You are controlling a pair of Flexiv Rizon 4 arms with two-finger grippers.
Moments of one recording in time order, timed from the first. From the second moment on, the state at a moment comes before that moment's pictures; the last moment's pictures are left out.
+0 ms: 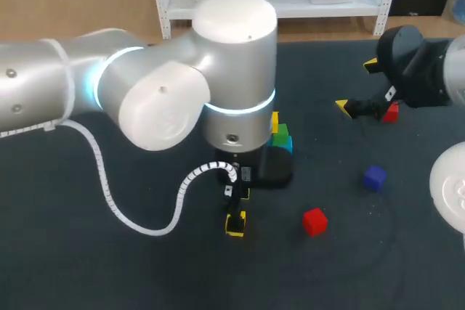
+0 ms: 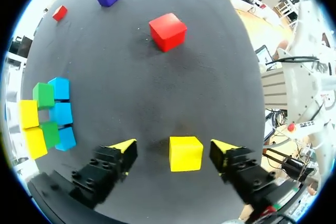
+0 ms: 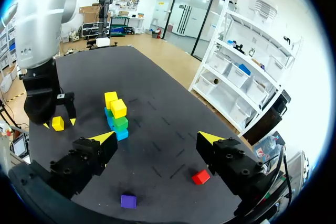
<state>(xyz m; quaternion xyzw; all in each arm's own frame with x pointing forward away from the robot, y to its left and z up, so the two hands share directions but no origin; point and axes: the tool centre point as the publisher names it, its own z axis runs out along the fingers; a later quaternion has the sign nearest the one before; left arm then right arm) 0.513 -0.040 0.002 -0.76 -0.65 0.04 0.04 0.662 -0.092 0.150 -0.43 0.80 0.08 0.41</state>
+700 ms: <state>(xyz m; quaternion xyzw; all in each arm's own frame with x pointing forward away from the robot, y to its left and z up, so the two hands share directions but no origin) 0.518 -0.050 0.015 -0.77 -0.64 0.03 0.02 0.662 -0.092 0.150 -0.43 0.80 0.08 0.41</state>
